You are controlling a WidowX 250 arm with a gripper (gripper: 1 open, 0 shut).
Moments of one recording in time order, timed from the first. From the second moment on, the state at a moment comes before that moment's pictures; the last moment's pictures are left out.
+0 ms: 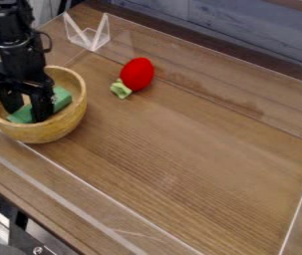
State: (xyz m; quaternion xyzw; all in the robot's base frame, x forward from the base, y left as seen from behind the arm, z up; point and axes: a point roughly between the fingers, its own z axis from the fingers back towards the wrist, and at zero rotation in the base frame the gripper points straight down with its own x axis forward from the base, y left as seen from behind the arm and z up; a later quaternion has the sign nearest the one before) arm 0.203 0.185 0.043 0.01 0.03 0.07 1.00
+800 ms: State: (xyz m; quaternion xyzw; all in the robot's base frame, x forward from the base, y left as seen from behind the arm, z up) arm 0.217 0.182 0.046 0.01 0.02 0.06 1.00
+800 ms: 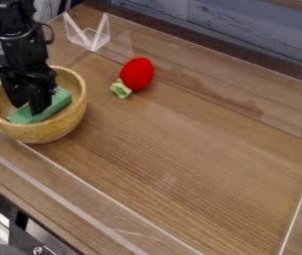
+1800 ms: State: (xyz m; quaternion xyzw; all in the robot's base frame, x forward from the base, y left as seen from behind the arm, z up) arm 0.244 0.170 0.025 0.00 0.02 0.11 0.99
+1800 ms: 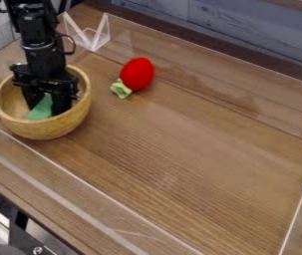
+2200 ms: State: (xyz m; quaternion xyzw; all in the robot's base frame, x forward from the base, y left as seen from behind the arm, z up) arm 0.242 0.165 0.027 -0.02 0.02 0.14 0.99
